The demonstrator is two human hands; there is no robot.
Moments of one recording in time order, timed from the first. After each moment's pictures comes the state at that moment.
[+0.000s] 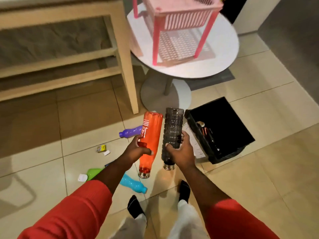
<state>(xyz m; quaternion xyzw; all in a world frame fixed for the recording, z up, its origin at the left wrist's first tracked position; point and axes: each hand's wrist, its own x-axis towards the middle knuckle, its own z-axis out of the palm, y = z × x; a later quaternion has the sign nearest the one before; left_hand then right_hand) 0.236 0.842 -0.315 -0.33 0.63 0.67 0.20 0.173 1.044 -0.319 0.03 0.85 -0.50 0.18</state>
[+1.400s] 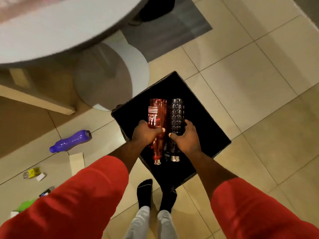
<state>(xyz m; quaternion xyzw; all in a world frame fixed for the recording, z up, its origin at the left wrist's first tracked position) -0.160 1.181 -0.604 -0.34 0.78 0.46 0.25 -0.167 1.369 -0.623 0.15 0.87 -0.42 0.23</state>
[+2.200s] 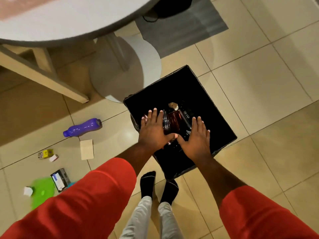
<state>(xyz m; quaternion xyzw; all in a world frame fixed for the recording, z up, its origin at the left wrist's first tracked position) -0.106 1.199 -0.581 -0.11 0.96 0.20 0.19 -0.123 1.389 -0.609 -0.04 0.96 -0.19 0.21</state>
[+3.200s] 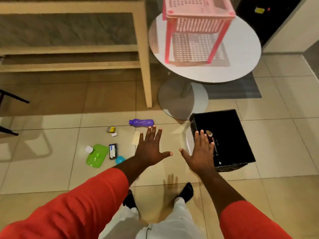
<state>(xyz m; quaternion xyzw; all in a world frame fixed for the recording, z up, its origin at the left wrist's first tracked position) 0.228 1.018 -0.307 -0.24 0.94 0.18 0.15 0.110 1.219 -0.309 -0.27 0.95 -0.09 0.15</state>
